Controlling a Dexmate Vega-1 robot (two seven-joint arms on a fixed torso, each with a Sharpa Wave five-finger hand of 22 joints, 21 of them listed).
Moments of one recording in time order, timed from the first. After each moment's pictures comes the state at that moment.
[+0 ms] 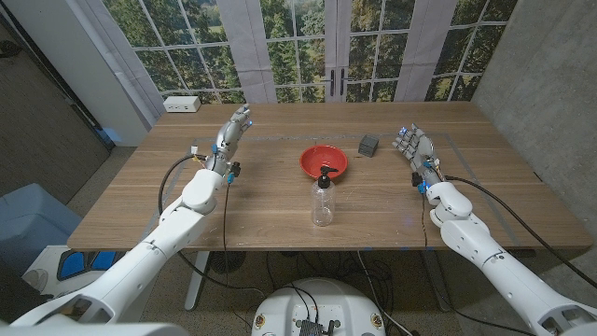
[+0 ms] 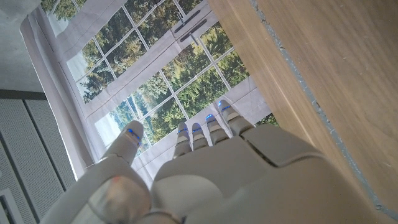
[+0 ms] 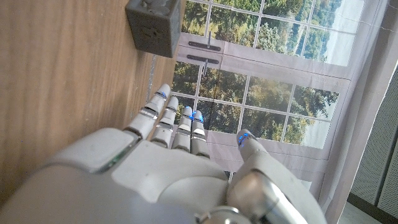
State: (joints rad) left arm 0.93 0.58 0.37 -1.50 -0.32 -0.37 0.23; left_hand 0.08 0.07 0.68 -0.03 0.19 0.05 -0.07 0.19 0.17 -0.02 -0.06 0.21 0.17 0.01 -0.02 0.19 0.17 0.10 0.04 0.22 0.17; right arm -0.97 -0.51 -0.30 -1.37 0.69 0.34 -0.07; right_hand 0.22 0.15 0.48 0.05 0.18 0.30 0.06 0.20 0.18 0.29 0.01 0.22 0.21 0.23 0.00 0.30 0.35 0.41 0.04 0.21 0.17
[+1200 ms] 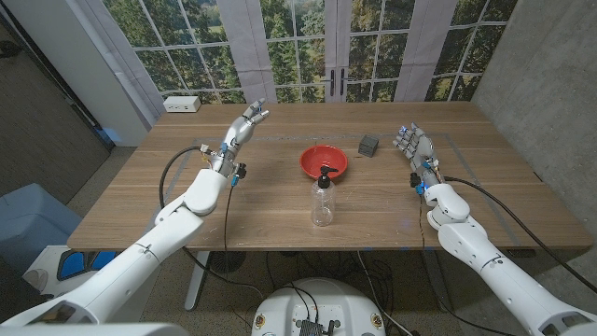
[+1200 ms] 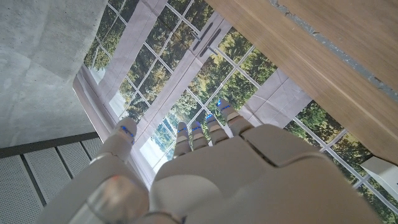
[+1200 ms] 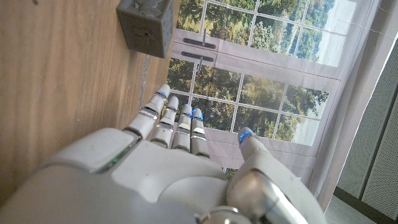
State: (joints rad) left arm 0.97 0.65 0.39 -1.63 -0.08 -0.37 0.28; left_hand 0.10 0.05 0.67 -0.09 0.18 0.06 -0.08 0.19 0.17 -0.01 -0.06 0.21 0.18 0.01 -0.02 0.18 0.17 0.10 0.04 0.22 0.18; right arm -1.00 -0.50 -0.30 -1.41 0.65 0.37 -0.11; right_hand 0.23 0.15 0.48 0.02 0.18 0.32 0.06 0.21 0.18 0.30 0.02 0.22 0.21 0.23 0.00 0.30 0.36 0.41 0.04 0.21 0.18
